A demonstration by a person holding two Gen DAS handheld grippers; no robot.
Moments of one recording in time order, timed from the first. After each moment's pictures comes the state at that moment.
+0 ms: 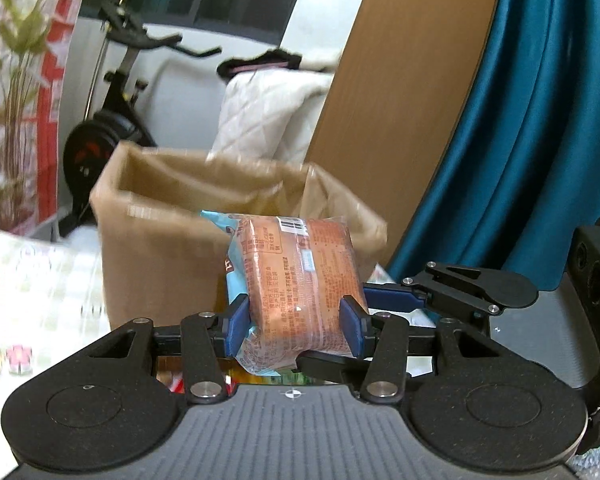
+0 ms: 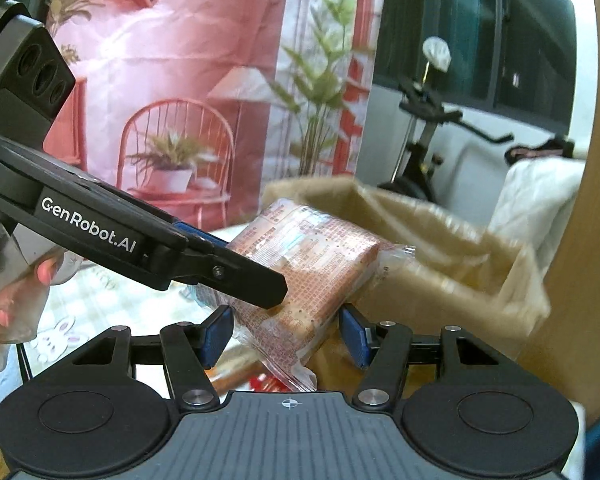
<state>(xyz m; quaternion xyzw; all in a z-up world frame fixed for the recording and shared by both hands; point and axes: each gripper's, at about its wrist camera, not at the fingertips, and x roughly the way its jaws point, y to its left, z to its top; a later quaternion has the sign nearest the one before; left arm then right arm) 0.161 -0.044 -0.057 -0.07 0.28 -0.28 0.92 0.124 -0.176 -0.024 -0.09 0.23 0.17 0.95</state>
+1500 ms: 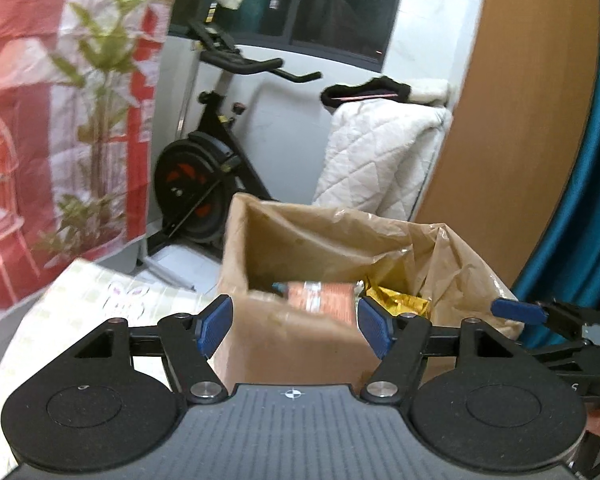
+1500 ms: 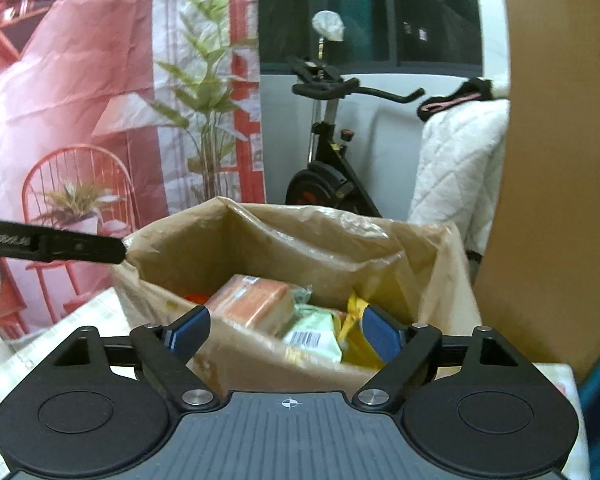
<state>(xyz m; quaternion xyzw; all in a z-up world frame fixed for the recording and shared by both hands) 0.233 0.004 -0.042 -0.07 0.28 -0.13 0.95 0.202 -0.244 -0.036 0.05 0.25 0.05 0.97</state>
